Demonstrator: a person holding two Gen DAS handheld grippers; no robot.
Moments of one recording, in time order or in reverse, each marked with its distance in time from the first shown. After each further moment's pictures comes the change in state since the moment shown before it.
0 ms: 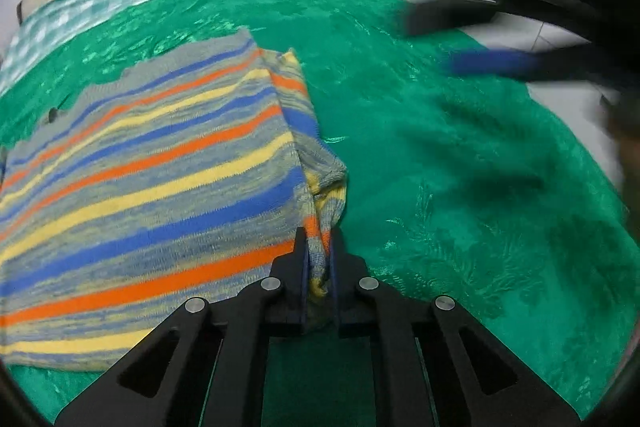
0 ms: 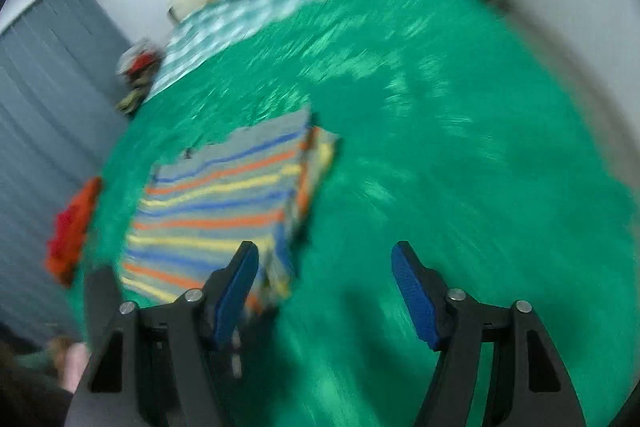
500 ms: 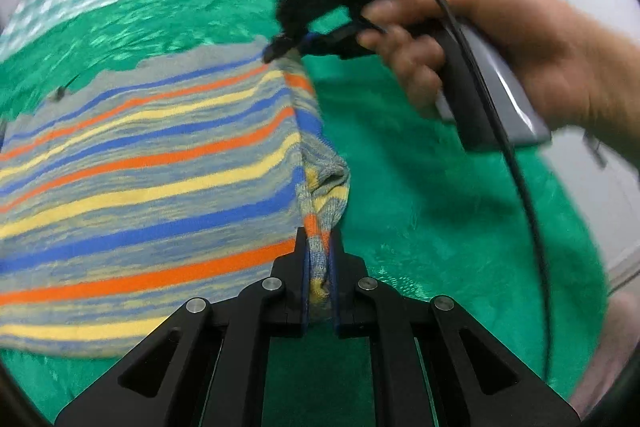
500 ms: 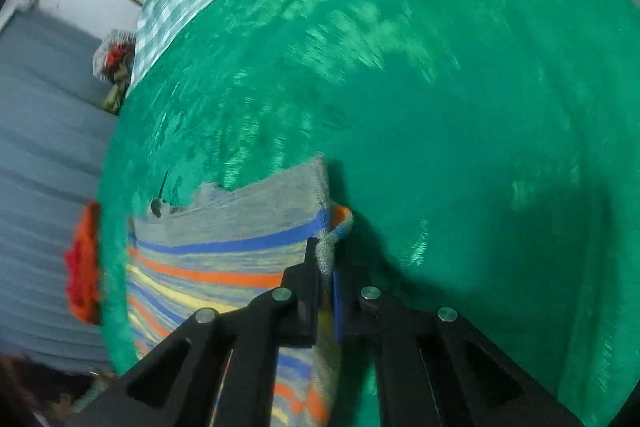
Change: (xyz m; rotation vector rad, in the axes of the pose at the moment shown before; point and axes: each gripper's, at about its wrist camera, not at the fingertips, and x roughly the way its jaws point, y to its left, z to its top) left arm -0.034 0.021 -0.003 -0.133 -0.042 -0.102; right arm 0.133 0.029 0.096 0.100 0.181 -0.006
